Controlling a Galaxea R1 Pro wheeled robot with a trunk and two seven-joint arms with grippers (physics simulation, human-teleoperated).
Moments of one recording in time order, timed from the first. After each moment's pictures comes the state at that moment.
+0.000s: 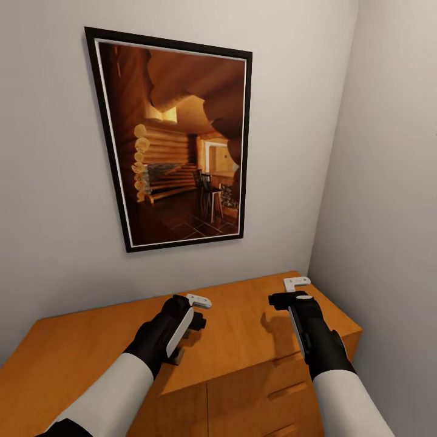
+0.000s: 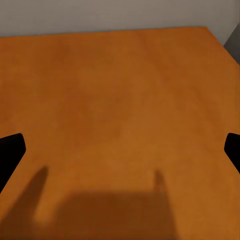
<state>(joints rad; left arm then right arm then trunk) -0.74 -0.17 -0.31 -0.81 0.16 0.94 0.25 -0.64 0.13 -0.15 -1.04 0.37 0.65 0.07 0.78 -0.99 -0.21</state>
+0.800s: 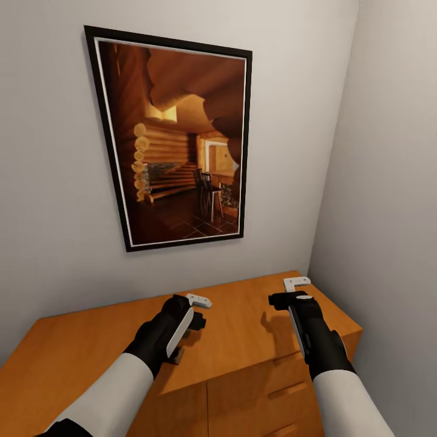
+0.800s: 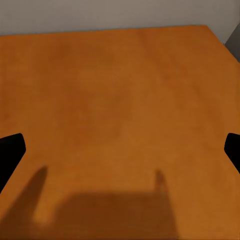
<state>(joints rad) -0.74 -0.17 -0.31 -0.81 0.16 0.93 0.25 -0.64 0.13 -0.15 -1.04 0.37 0.65 0.07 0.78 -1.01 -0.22</state>
